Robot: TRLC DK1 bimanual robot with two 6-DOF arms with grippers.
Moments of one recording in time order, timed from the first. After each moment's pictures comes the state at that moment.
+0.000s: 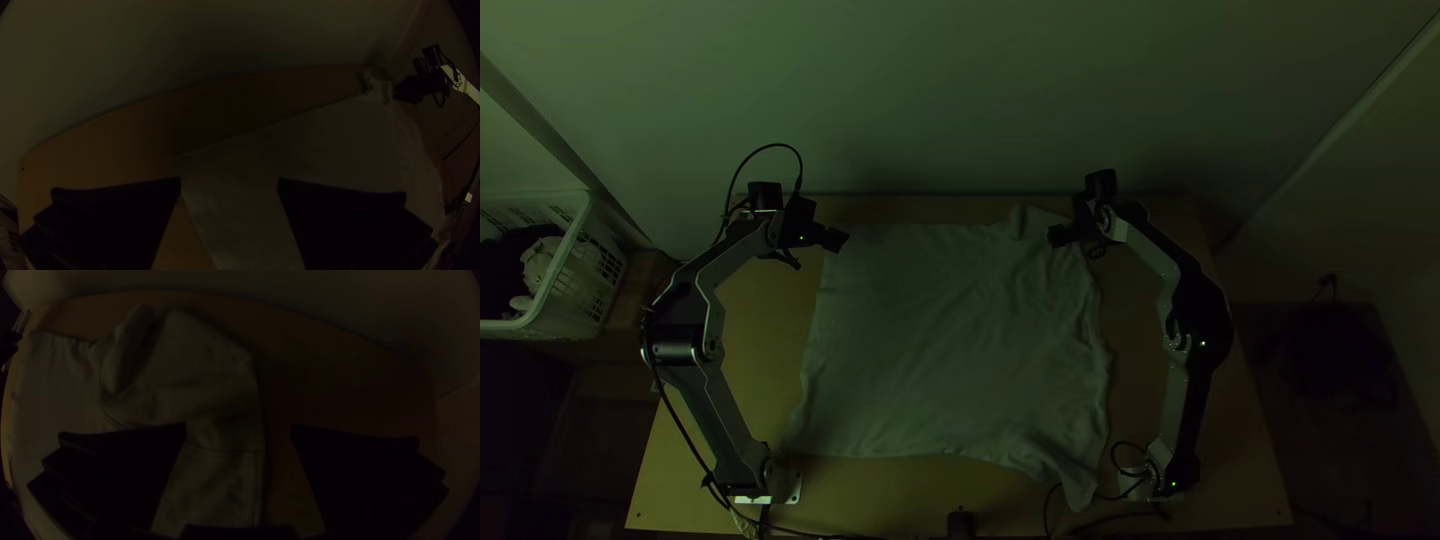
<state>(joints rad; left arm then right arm) 0.05 2.00 1.54 -0.30 0.38 0.31 0.19 2.19 1.75 -0.54 -0.02 -0.08</state>
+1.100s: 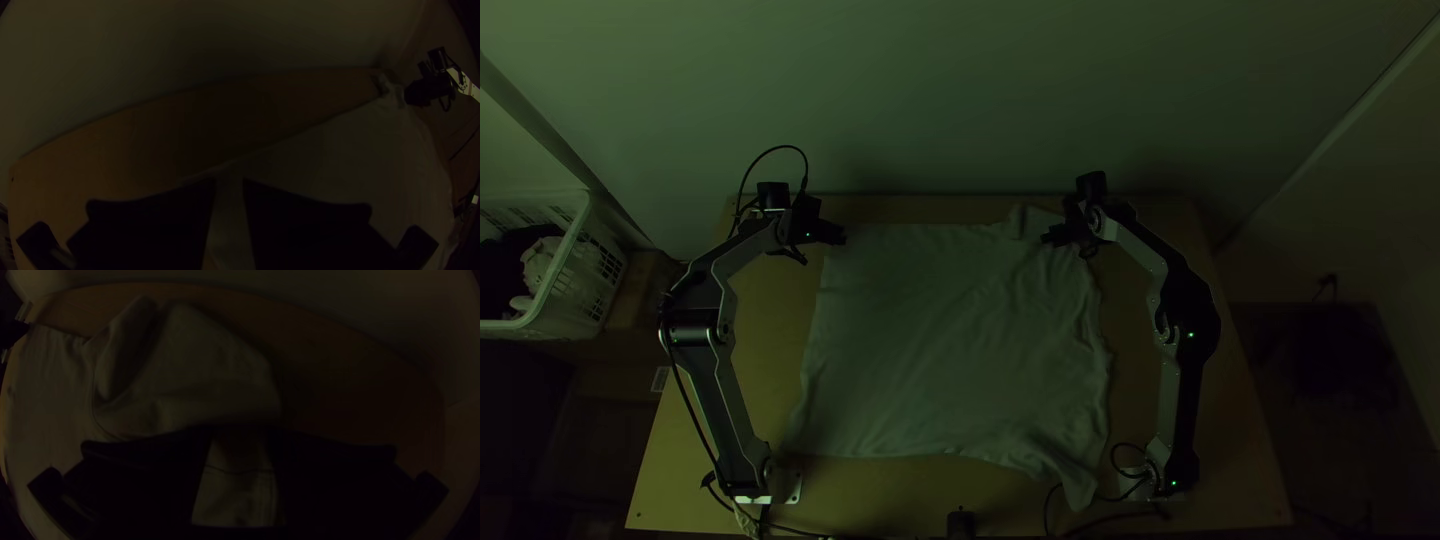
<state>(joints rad) 0.05 2.14 1.63 -0.22 0.38 0.31 0.21 2.26 1.81 -0.53 -0.02 -0.11</state>
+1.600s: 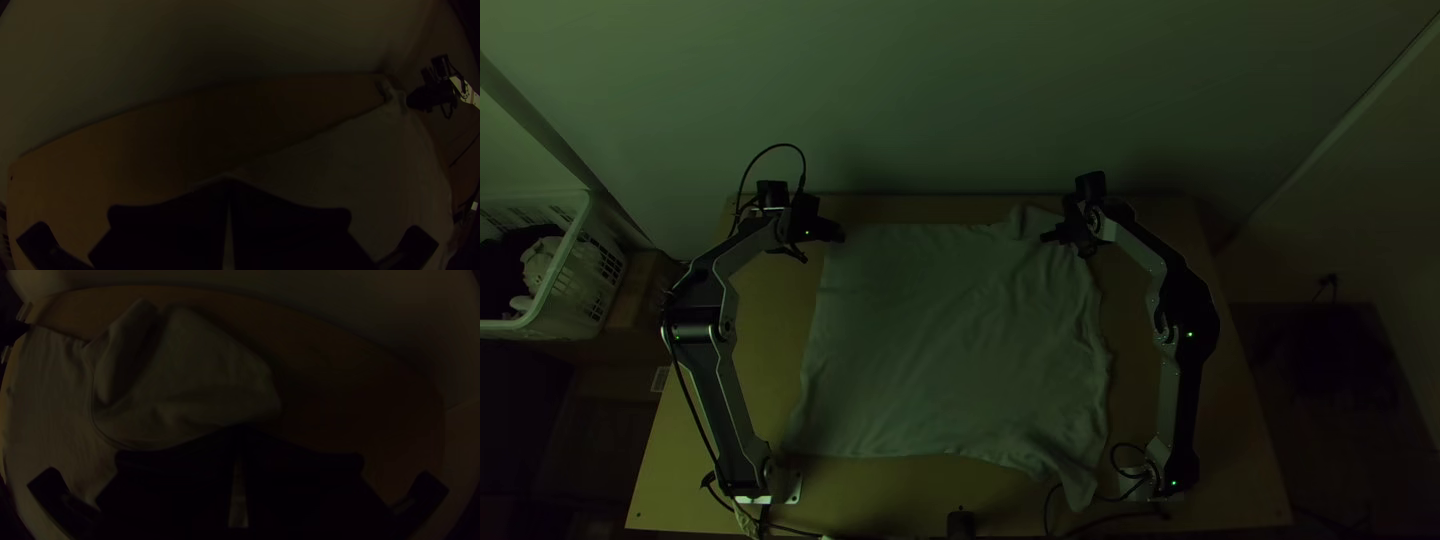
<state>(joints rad) 0.06 2.16 1.66 -0.22 0.38 0.28 0.21 2.26 1.81 -0.51 -0.02 -0.11</state>
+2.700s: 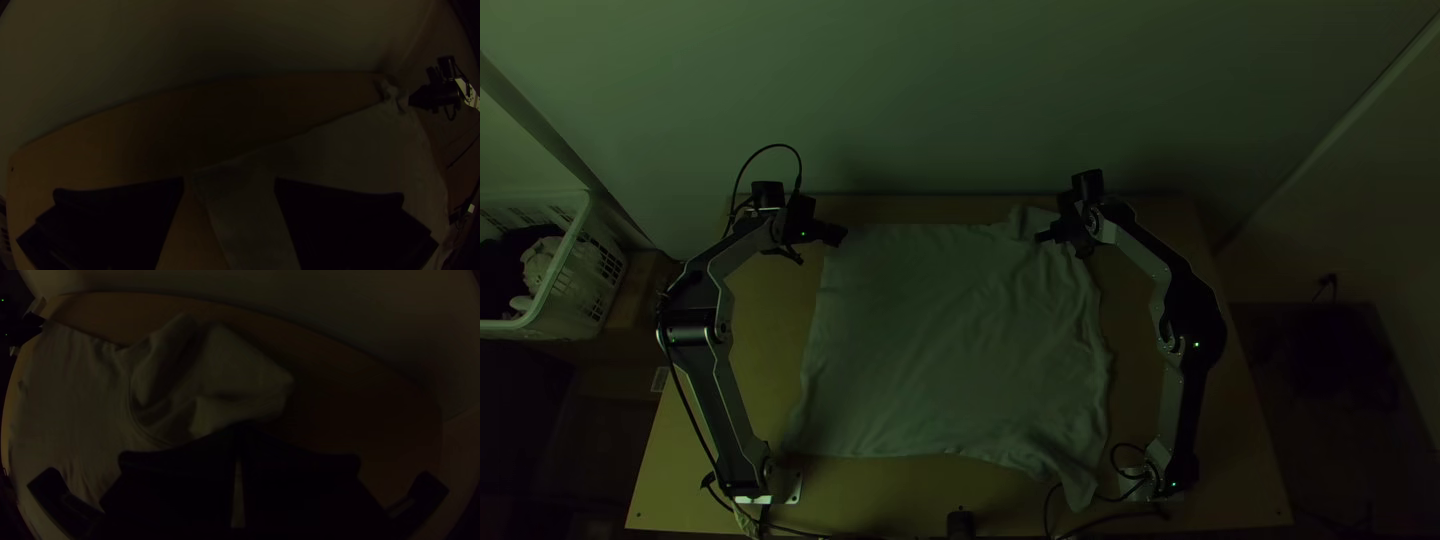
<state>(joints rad) 0.07 2.14 1.64 -0.26 0.40 0.29 0.25 2.18 1.75 -0.49 -0.05 -0.11</state>
